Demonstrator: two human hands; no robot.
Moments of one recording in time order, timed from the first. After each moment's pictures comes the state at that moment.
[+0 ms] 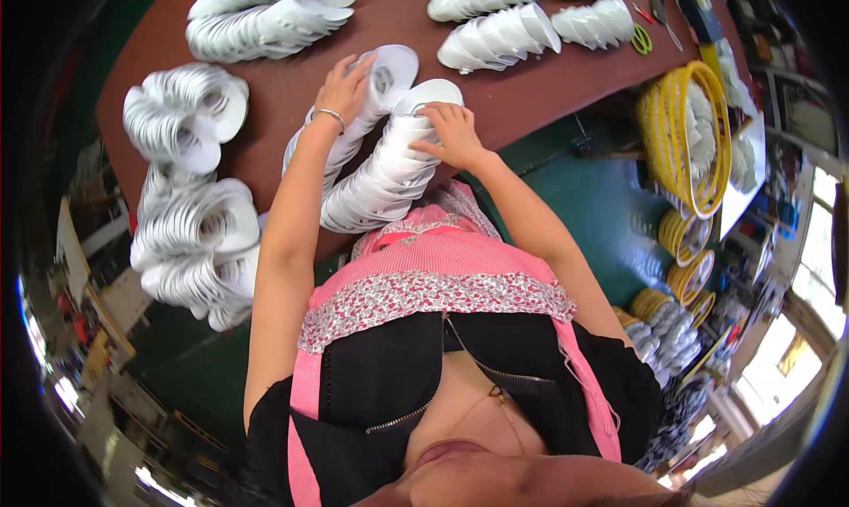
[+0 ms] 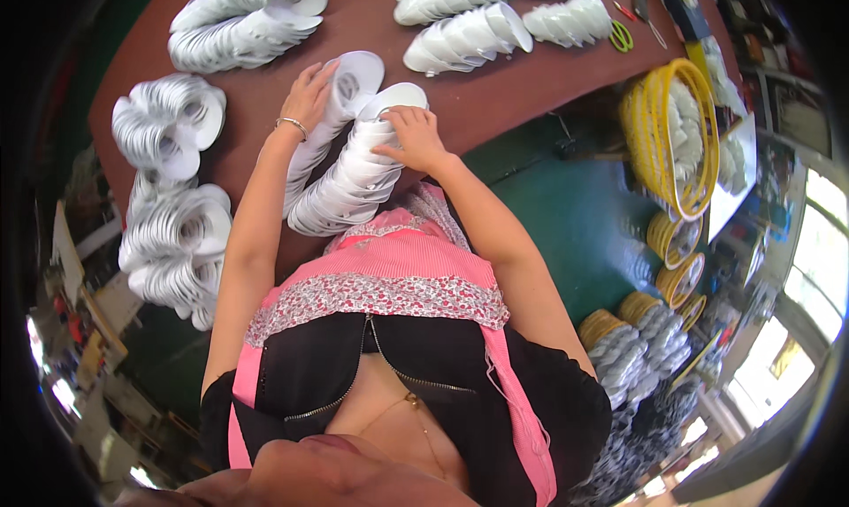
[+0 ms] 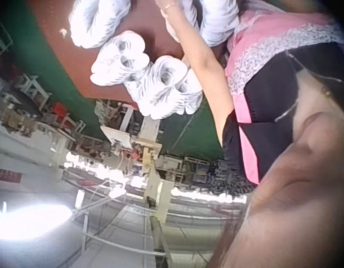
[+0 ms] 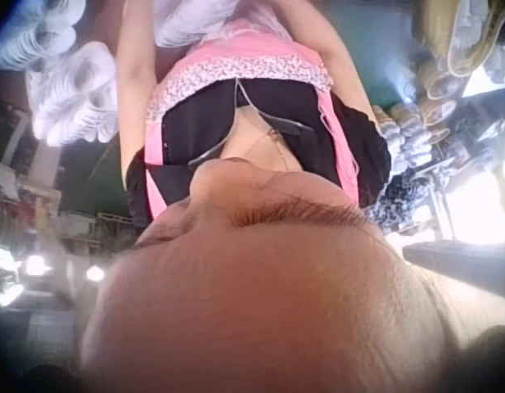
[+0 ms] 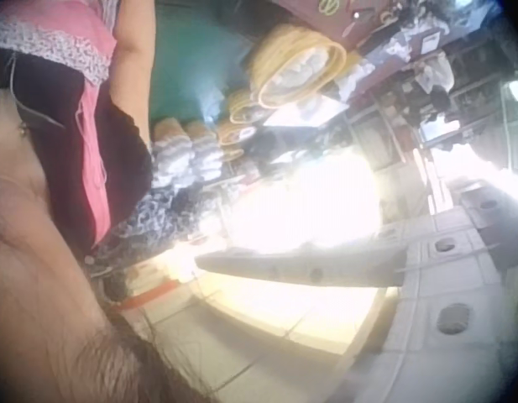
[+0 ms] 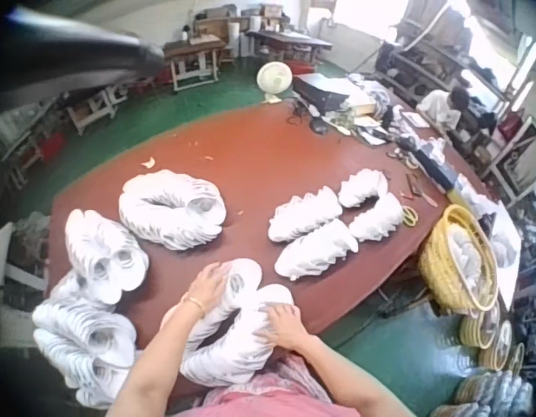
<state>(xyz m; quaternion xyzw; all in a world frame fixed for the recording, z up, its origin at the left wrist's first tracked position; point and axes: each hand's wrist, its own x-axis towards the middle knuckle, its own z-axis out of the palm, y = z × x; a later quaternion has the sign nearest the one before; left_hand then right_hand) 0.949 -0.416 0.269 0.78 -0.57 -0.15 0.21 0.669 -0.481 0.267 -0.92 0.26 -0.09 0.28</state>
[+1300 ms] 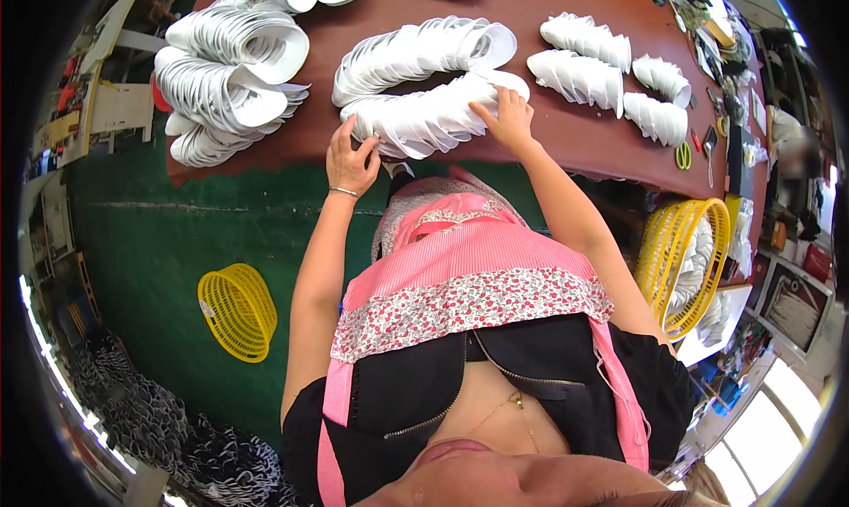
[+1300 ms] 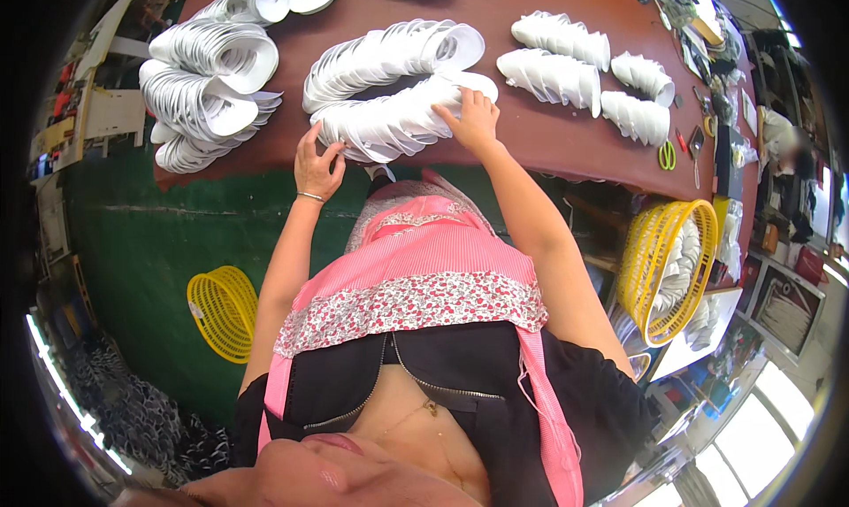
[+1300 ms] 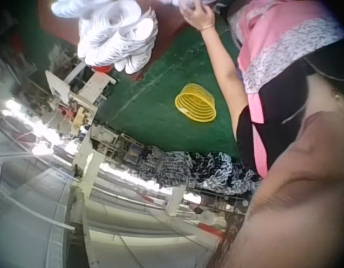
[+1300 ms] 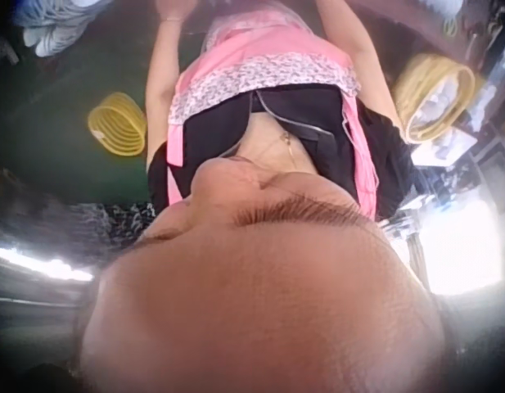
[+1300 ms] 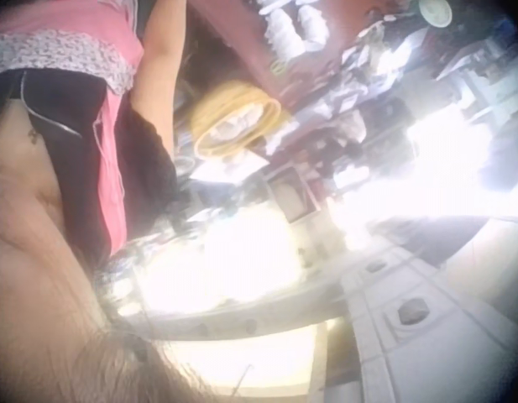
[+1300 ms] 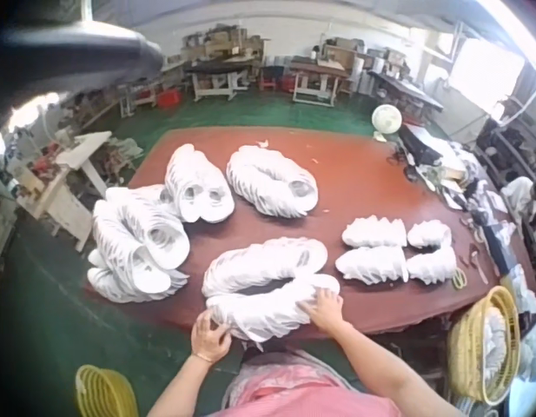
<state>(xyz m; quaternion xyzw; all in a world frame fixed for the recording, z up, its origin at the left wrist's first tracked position) 0.756 -0.153 0.272 0.89 -0.37 0.12 0.25 0.661 -0.489 0.252 -0.95 0.23 -0.07 0.21</state>
